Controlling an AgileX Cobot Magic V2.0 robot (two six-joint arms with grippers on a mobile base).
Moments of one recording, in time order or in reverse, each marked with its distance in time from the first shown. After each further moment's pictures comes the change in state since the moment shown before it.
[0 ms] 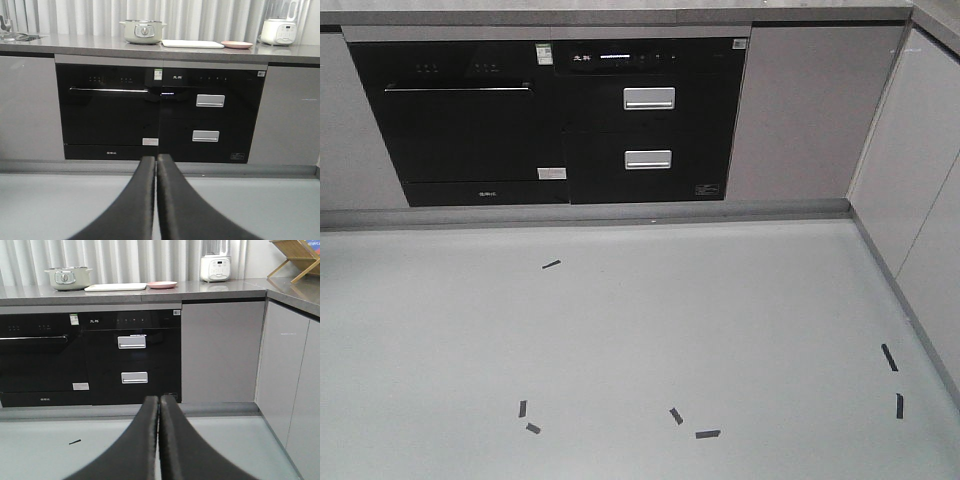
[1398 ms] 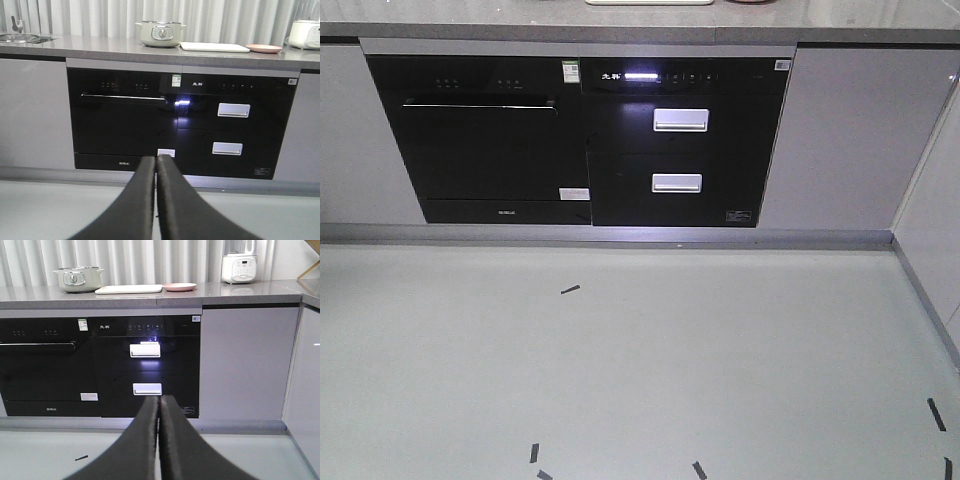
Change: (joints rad) left arm 0.000 0.000 0.000 0.000 0.000 0.000; right arm 0.000 0.000 0.000 0.000 0.000 0.000
